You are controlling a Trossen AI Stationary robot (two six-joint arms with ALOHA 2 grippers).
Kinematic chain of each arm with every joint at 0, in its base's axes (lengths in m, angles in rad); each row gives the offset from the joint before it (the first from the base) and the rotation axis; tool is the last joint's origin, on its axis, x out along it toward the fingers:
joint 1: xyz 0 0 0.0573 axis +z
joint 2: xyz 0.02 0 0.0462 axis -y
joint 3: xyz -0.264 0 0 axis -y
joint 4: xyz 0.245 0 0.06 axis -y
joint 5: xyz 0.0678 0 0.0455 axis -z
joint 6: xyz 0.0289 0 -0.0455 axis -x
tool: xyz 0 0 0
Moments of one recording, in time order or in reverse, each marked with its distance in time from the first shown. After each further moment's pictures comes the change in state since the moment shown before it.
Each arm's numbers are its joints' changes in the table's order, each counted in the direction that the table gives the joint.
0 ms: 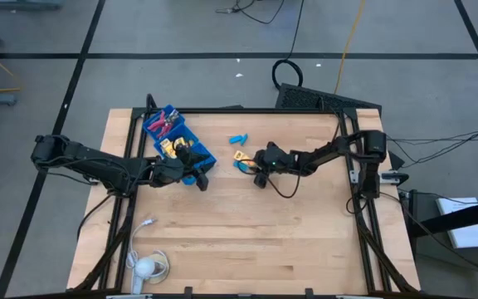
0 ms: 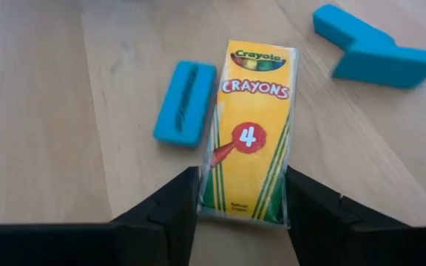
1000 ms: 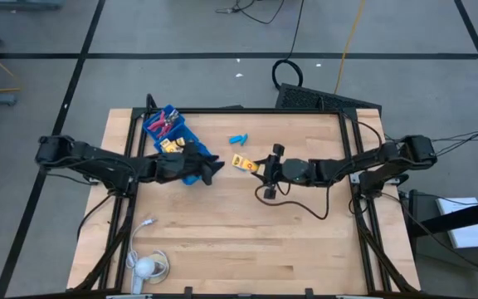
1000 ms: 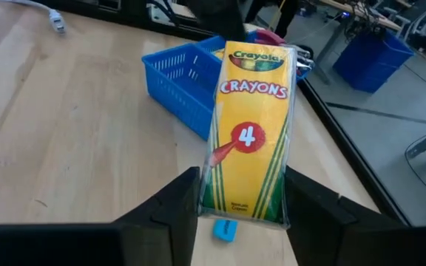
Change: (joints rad) left arm 0.062 -0.080 0.001 0.236 0.205 0.310; right arm 0.276 0.432 -0.001 -0.155 0.241 0.237
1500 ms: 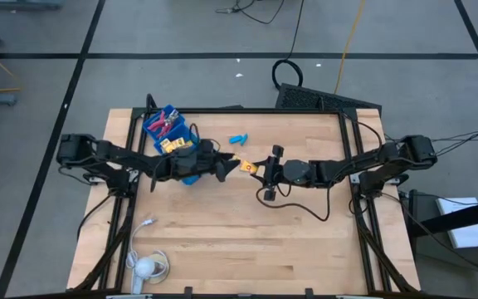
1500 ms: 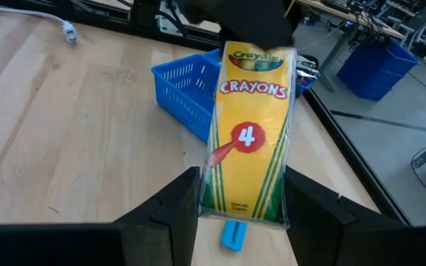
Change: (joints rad) left arm 0.061 -0.238 0.085 0.286 0.124 -0.002; right arm 0.013 0.000 0.000 0.026 -0.005 0.005
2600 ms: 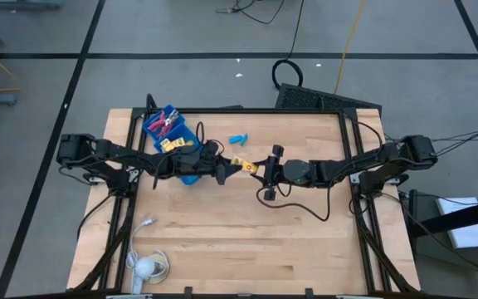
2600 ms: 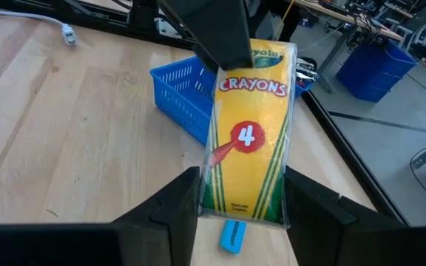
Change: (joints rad) left arm 0.018 0.000 0.044 -0.081 0.181 0.055; right arm 0.000 0.001 0.000 0.001 0.001 0.000
